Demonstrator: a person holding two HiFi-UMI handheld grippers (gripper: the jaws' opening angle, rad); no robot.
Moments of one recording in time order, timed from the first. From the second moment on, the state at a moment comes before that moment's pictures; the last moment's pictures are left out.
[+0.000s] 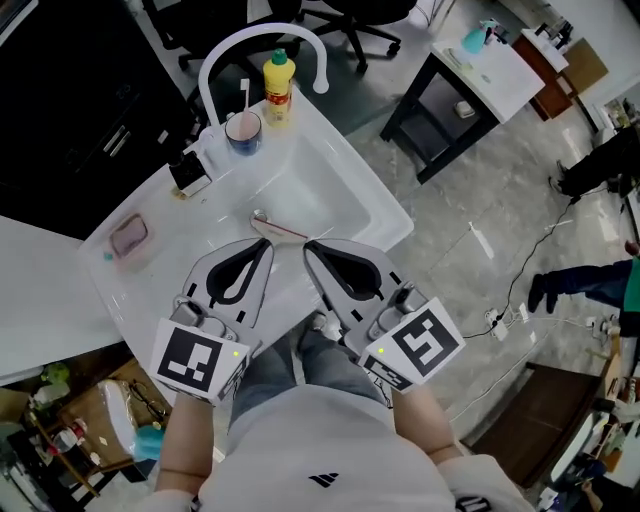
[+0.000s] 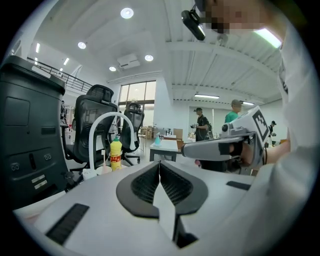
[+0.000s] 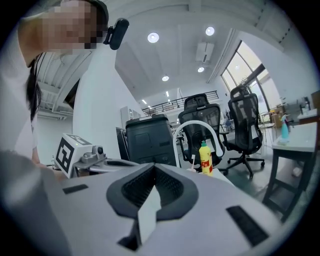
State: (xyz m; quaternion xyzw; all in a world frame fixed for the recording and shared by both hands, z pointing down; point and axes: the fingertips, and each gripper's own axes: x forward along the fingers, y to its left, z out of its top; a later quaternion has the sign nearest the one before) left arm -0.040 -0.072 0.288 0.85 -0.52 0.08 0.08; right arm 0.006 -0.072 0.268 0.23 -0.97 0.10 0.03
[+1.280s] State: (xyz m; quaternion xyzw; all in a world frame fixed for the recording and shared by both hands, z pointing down) left arm -0.061 -0.115 0.497 0.84 -0.41 0.28 0.24; right arm 0.004 -0.108 0.303 0.32 -0.93 0.14 0.04
